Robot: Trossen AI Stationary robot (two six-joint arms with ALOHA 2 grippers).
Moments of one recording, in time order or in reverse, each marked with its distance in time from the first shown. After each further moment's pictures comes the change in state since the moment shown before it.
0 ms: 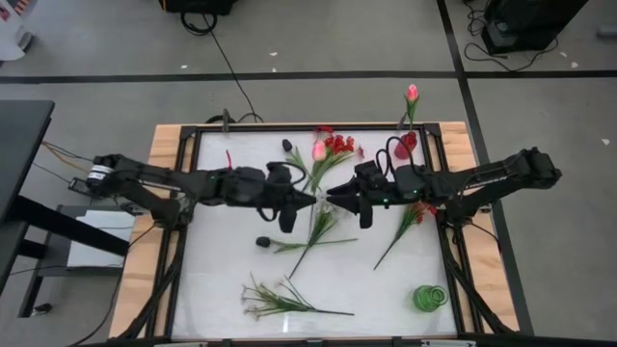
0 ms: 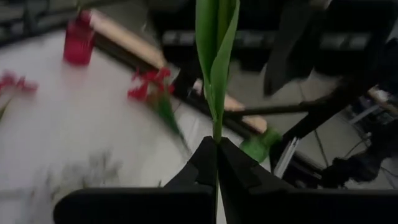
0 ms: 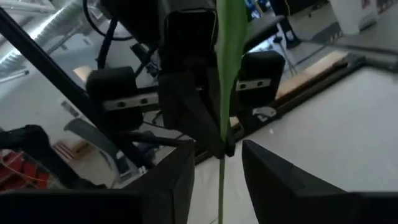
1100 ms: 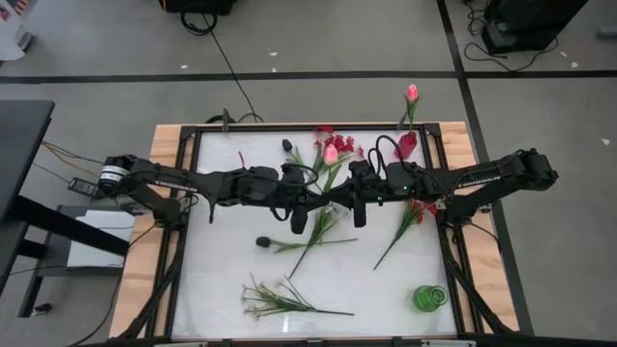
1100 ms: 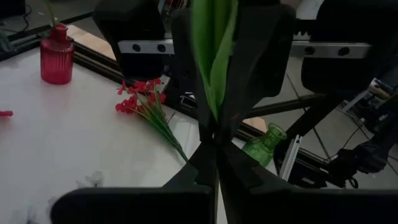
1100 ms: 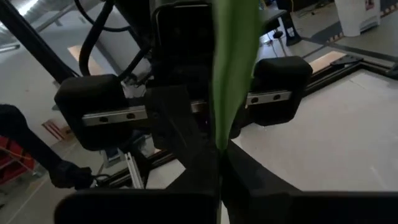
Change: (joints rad) left arm 0.039 0.106 0.001 0.143 0.084 0.101; right arm -0.060 0.042 0.000 0.007 -0.080 -0.079
